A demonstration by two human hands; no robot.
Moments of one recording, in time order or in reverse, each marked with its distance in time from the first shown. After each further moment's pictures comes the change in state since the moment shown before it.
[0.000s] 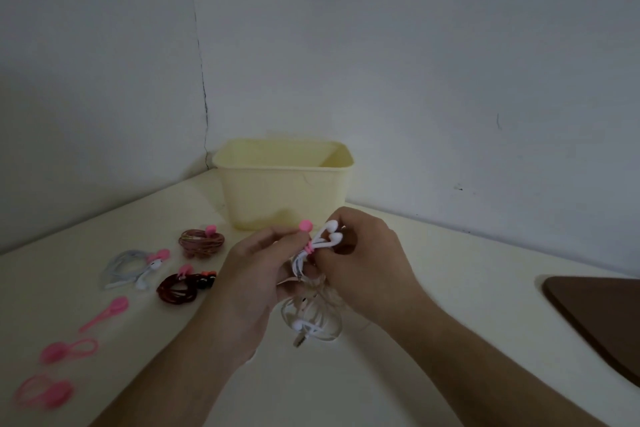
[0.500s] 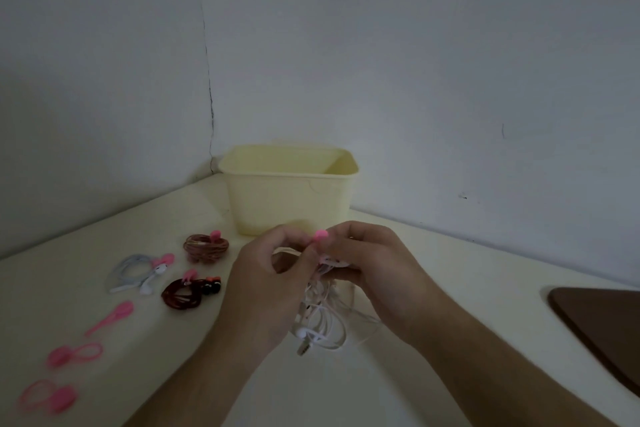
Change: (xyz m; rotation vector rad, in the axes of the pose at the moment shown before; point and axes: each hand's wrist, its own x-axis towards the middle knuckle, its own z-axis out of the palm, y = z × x) left_hand -0.010 0.001 0.009 0.427 0.142 0.347; right_hand 0.005 -0.005 -0.012 0.669 -0.242 0.254
